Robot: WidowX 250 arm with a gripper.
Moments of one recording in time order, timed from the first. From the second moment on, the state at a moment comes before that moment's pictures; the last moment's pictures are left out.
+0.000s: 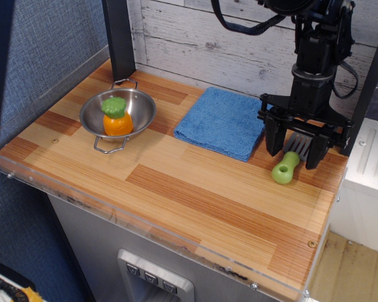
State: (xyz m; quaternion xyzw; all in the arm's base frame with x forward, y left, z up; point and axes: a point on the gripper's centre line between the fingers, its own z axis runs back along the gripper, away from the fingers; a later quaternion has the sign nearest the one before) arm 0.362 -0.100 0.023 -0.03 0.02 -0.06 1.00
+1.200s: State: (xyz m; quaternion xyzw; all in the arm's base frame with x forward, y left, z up) arm 0.333 -0.040 0.133 -0.03 0.00 -0.11 0.99
